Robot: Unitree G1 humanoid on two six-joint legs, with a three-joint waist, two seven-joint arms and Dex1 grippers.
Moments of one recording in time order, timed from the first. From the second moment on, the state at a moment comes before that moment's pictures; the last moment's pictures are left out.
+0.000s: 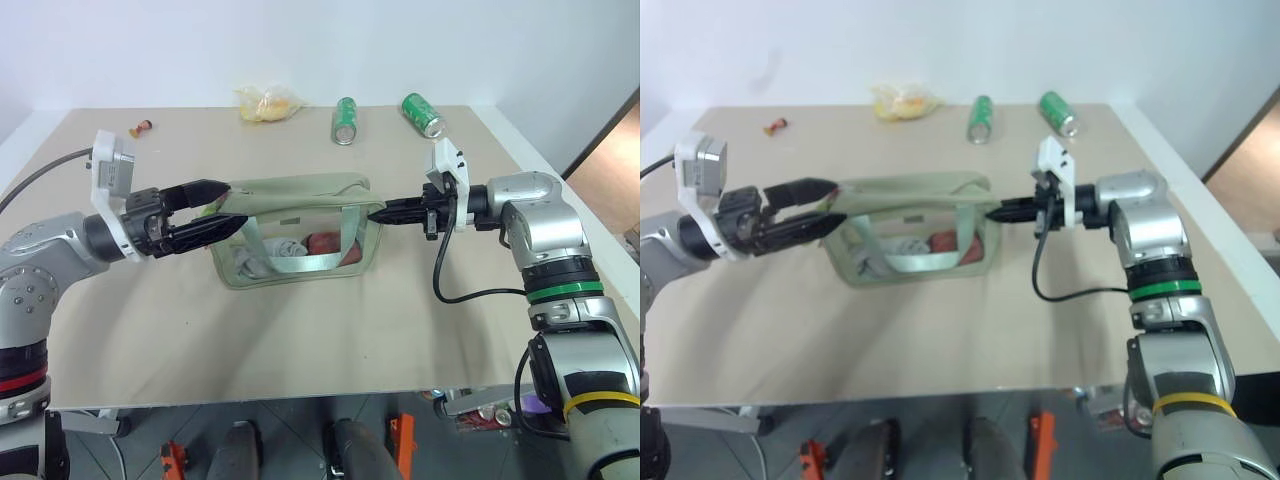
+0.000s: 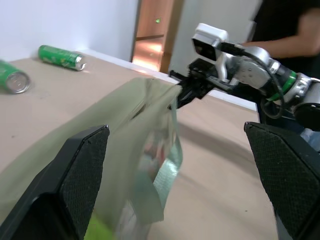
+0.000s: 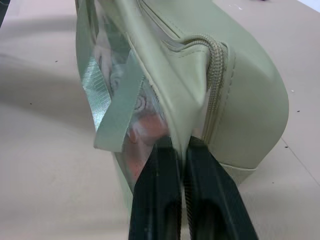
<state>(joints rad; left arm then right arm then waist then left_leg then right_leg) -0.49 0.78 0.31 -0.21 -0.98 0.80 -0.92 -0.98 -0.64 0.11 0.51 0.23 0.28 1.40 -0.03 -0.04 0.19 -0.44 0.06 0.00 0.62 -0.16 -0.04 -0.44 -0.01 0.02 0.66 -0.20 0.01</state>
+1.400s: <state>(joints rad) -0.29 0.81 0.36 -0.22 -0.94 0.83 -0.88 -0.92 -0.64 0.11 0.45 0.23 0.30 1.34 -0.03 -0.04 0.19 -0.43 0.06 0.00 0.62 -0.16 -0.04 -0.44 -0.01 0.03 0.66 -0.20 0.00</state>
